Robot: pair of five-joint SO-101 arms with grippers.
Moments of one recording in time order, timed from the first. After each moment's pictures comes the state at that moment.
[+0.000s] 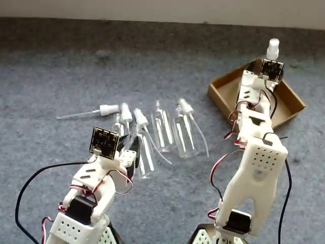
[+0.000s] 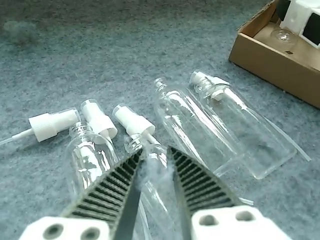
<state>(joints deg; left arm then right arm) 18.1 -103.5 96.0 42.6 12.6 12.2 47.0 1.1 -32.1 1.9</state>
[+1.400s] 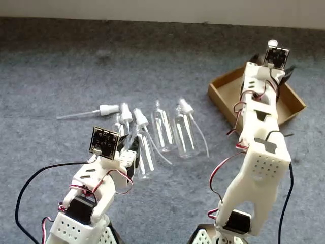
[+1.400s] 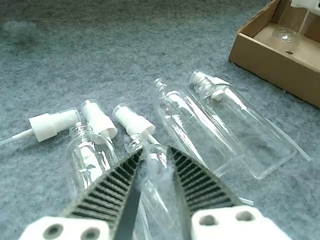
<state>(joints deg) 18.1 -103.5 96.0 42.6 12.6 12.3 36.3 0.7 -18.8 3.6</state>
